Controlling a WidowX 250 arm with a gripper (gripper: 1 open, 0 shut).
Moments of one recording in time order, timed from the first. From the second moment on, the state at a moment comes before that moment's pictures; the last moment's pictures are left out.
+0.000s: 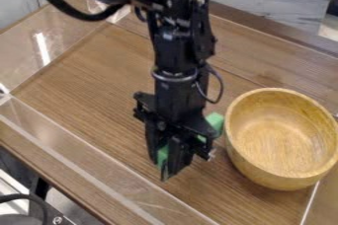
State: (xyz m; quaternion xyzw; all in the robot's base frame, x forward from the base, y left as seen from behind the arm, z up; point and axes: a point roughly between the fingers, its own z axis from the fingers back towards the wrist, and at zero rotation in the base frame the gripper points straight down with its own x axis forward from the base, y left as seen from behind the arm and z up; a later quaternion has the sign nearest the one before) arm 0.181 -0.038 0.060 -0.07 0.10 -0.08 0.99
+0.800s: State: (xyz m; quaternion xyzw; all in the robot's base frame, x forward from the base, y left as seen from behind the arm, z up) arm 0.189 -0.060 0.102 -0.08 0.09 -0.06 0.99
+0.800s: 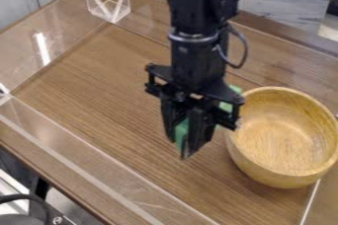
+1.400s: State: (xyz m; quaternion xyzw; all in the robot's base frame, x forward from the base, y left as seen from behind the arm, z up) arm 0.195 -0.091 0.108 -0.08 0.08 -0.08 0.99
